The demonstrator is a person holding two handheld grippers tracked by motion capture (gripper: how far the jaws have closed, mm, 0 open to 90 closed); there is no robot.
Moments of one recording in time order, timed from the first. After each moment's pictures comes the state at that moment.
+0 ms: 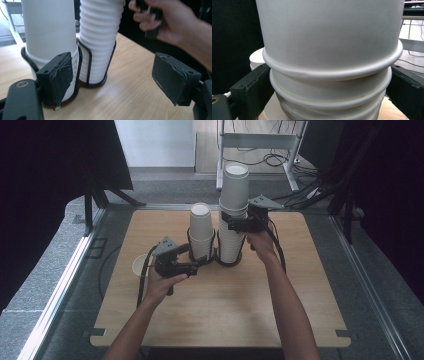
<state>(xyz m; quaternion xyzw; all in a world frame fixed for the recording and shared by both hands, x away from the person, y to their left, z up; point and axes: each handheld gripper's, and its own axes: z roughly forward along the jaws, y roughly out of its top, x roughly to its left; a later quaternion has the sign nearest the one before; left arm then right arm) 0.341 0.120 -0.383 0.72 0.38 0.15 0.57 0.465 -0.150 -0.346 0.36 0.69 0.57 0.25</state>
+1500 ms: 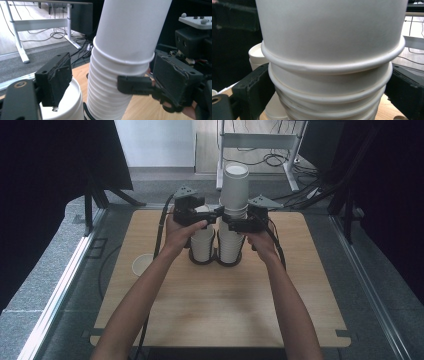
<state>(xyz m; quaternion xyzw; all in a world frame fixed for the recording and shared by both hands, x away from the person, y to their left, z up) 0.436 0.076 -0.299 0.71 0.37 0.17 0.57 0.465 -0.151 -0.345 0.36 0.71 0.56 0.24</state>
